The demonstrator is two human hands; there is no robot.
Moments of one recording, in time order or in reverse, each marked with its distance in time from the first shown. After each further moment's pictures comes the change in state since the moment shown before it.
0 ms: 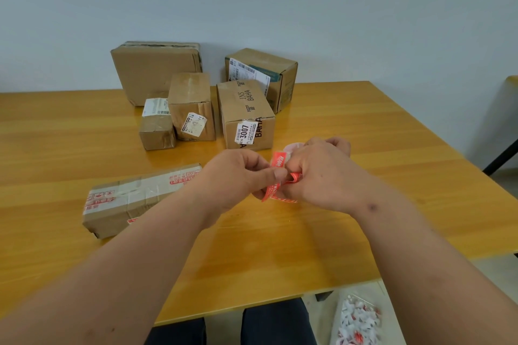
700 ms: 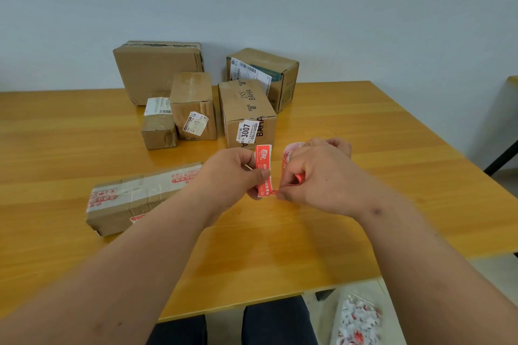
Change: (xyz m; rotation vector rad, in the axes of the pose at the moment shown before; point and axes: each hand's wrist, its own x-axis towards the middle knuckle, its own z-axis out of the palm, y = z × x) left_hand 0.003 -0.010 0.000 0.052 0.132 -0.029; right_hand -0.006 -0.001 0.001 0.073 0.010 -0.032
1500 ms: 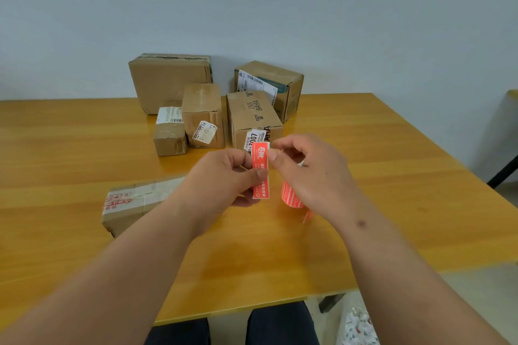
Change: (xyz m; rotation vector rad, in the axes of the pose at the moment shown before) left_hand -0.026 0.009 -0.025 -0.251 -0.013 0.010; right_hand 0.004 -0.036 0.001 0.412 0.324 0.146
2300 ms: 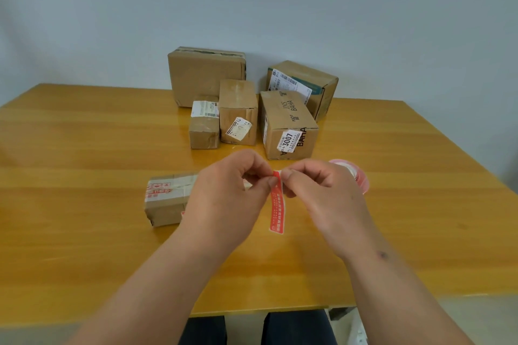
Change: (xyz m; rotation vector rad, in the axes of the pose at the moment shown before) left_hand -0.040 -0.018 -0.026 0.333 0.379 0.357; right_hand -0.025 -0.034 0.037 0.432 -0.077 0.131
